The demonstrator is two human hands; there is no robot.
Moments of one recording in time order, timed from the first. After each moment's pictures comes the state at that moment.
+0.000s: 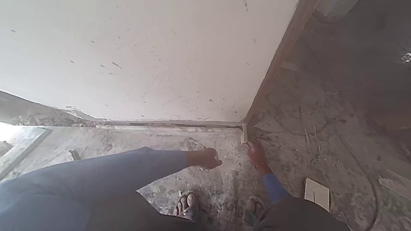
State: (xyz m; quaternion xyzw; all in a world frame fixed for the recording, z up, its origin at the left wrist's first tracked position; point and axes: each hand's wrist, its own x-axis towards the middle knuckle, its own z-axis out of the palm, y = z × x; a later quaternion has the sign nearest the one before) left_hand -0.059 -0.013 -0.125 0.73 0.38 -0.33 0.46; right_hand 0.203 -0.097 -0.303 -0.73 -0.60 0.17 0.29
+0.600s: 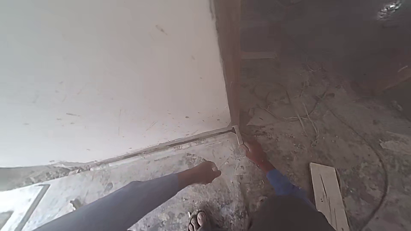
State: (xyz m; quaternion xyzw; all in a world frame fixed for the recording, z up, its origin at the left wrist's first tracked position) left_hand -0.050 -0.011 -0.134 0.70 0.40 -0.35 0.48; right_hand 0.209 -0.096 -0.316 -0.71 -0.61 0.17 0.31
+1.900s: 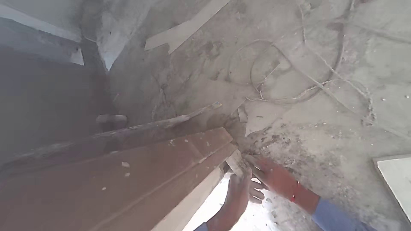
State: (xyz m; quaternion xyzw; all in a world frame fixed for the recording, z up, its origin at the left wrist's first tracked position) left_hand 0.119 0.017 -0.203 0.48 0.57 -0.17 0.64; right_hand 0.217 -0.095 -0.322 -0.69 -0.61 0.15 0.36
